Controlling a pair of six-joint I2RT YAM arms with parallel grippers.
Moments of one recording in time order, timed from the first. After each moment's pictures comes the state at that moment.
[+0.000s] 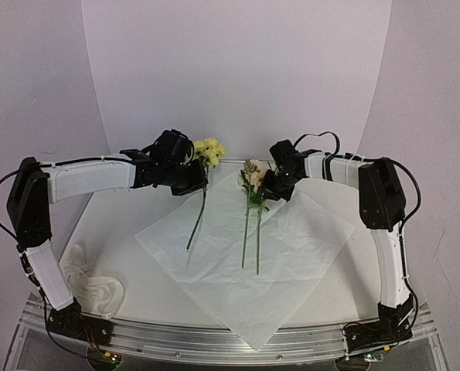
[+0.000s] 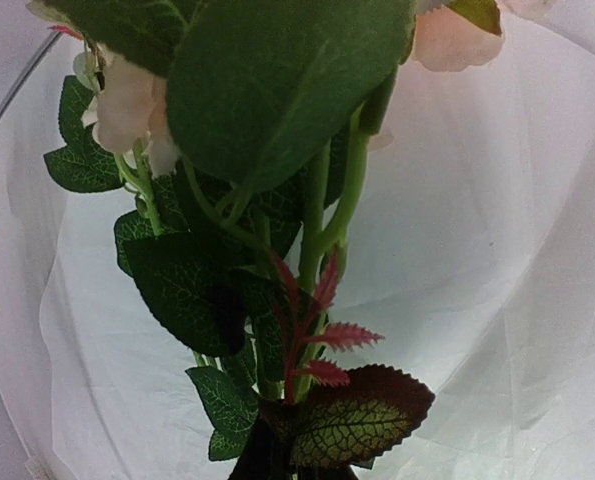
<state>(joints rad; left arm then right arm) -0.73 1.77 1.41 -0.30 -0.02 -0.83 0.50 2.27 1.85 -0.59 -0.07 0.85</state>
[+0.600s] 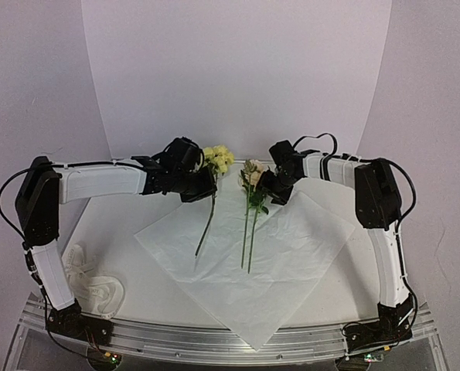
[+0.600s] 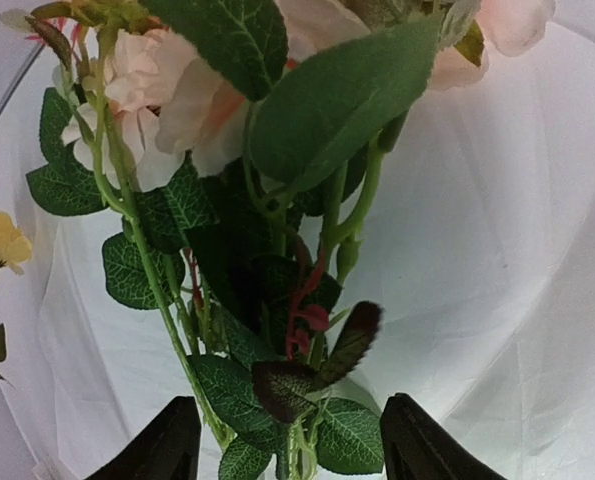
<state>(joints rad) -0.77 1.82 1.41 -0.26 -0.01 -0.86 0.49 2.32 1.90 -0.60 -0.10 0.86</state>
